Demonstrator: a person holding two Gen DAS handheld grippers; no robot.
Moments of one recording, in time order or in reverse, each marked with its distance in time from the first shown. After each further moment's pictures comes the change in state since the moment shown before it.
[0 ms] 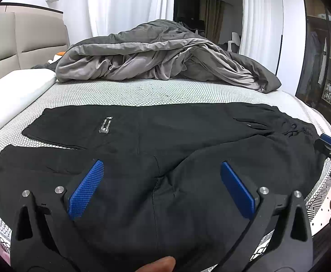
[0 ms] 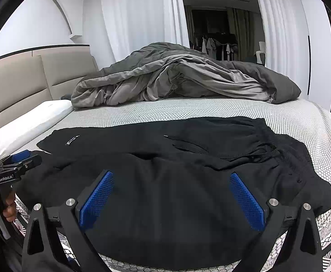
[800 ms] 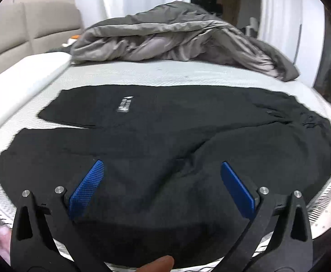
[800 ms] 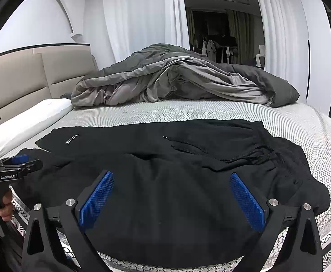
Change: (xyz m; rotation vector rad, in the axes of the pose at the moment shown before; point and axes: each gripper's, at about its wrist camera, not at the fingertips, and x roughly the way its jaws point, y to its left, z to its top) left arm 0.009 0.015 -0.003 -0.026 0.134 0.146; right arm -0.003 0.001 -0.002 -0.029 -0.006 -0.017
